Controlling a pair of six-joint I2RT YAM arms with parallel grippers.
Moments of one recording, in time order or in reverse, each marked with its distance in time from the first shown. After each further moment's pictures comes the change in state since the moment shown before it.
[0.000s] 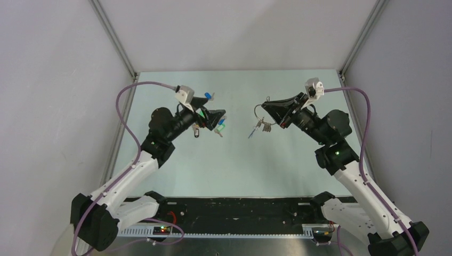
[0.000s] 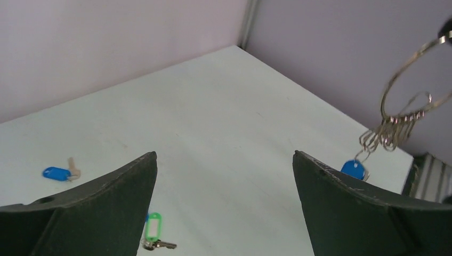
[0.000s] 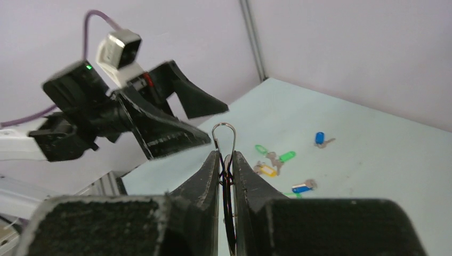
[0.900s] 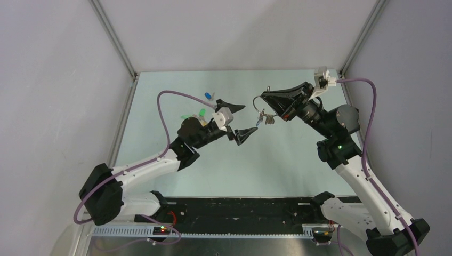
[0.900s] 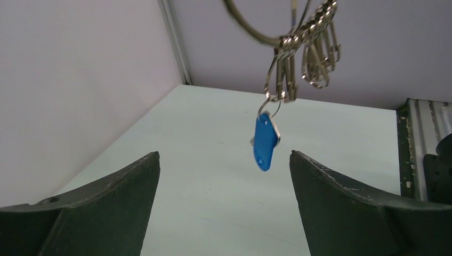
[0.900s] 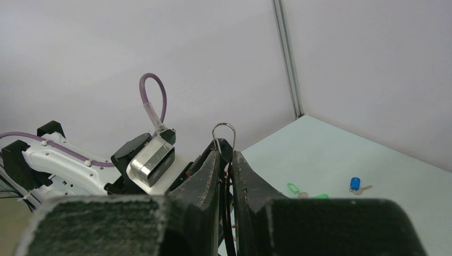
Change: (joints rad) left arm -0.358 0.206 -0.027 0.349 -0.027 0.329; right arm -0.007 0.058 0.123 0.124 -0.108 0.132
